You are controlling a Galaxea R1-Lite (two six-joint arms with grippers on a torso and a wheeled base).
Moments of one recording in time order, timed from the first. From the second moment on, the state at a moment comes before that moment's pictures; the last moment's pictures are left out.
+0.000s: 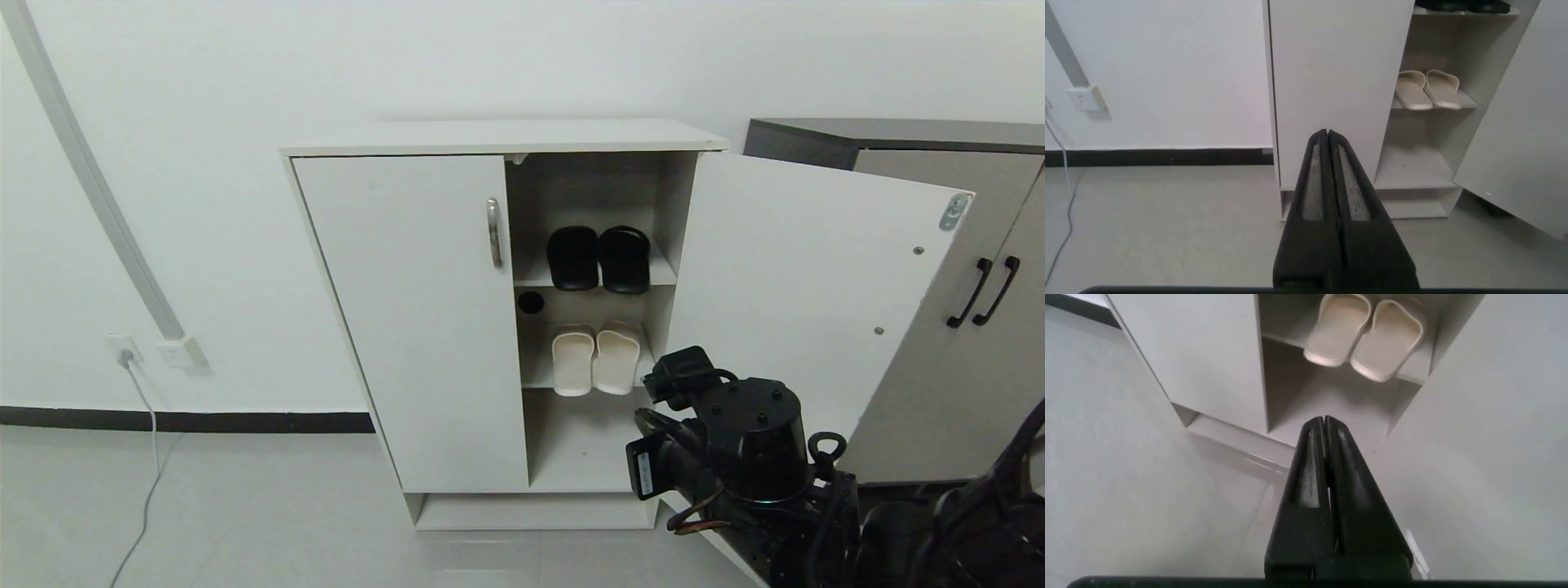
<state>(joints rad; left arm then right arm) 0.00 0.00 0.00 0.00 0.02 -0.01 0.86 1.89 -0.68 -0.91 -0.50 0.11</state>
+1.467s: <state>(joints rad) 0.00 0.00 0.00 0.00 0.02 -0.01 0.87 1.89 -0.67 -0.95 -0.51 0.10</state>
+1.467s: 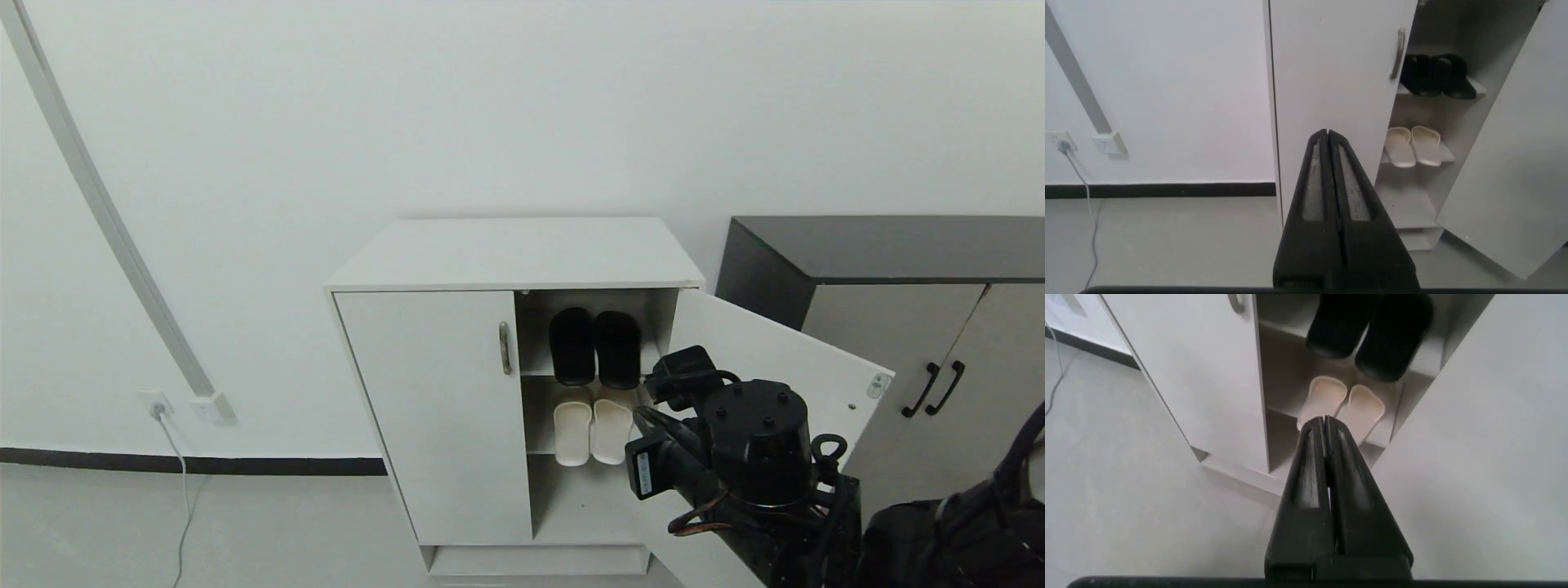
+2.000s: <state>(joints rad) 0.00 0.00 0.00 0.00 0.02 -0.01 0.87 1.90 -0.66 -0.95 -0.51 0.10</state>
